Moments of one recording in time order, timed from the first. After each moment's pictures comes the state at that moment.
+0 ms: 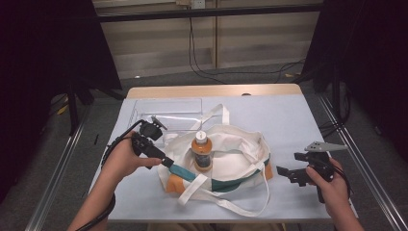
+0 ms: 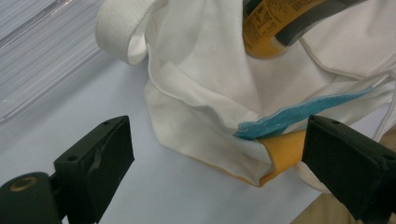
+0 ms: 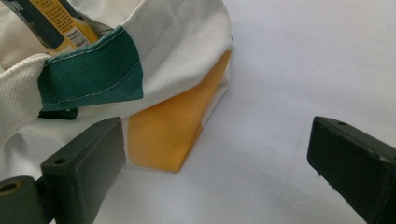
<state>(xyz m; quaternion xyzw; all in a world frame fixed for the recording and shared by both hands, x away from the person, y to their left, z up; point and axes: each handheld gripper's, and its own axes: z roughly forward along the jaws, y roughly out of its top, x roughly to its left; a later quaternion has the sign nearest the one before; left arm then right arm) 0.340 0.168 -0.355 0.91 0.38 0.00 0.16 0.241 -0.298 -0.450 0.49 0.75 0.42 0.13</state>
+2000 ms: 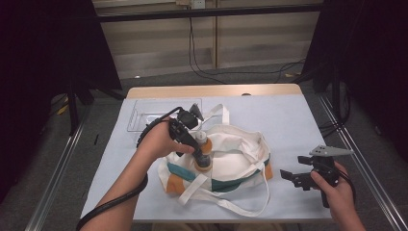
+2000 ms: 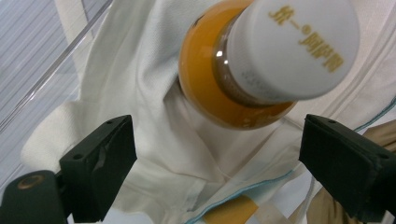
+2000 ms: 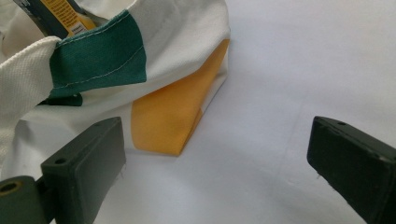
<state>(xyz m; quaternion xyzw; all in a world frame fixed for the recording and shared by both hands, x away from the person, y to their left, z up) 0.362 0.079 -0.342 0.95 0.30 -0.02 0.12 0.229 -0.304 -0.450 0.49 0.75 0.42 0.13</state>
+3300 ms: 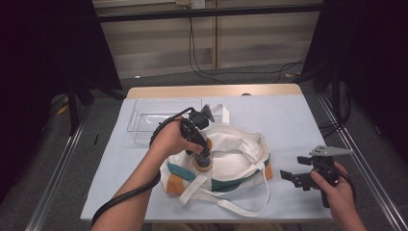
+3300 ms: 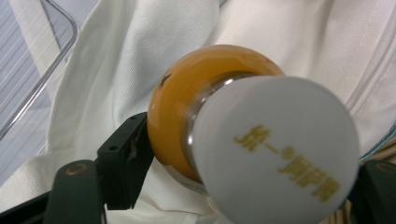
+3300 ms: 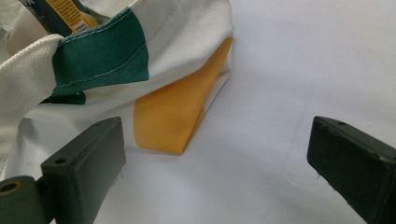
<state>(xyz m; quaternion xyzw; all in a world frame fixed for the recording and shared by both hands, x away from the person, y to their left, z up) 0.370 0.052 -0.356 0.95 0.28 -0.04 0.12 0.230 -0.305 -0.451 0.49 0.75 0.42 0.13</state>
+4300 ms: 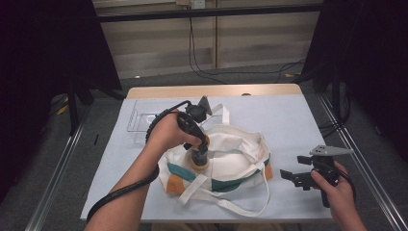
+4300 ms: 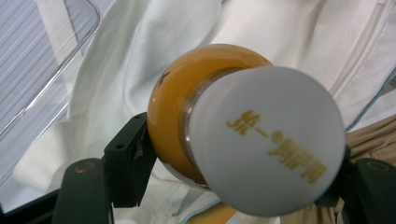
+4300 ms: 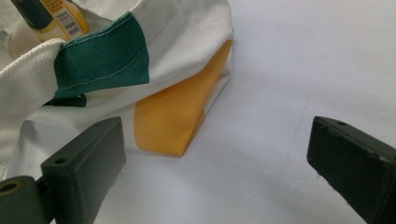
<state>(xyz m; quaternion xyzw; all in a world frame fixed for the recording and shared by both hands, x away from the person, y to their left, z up) 0.375 0.056 -0.328 0.95 0.31 -0.05 0.09 0.230 -0.305 -0.450 0.49 0.75 0.43 0.13</state>
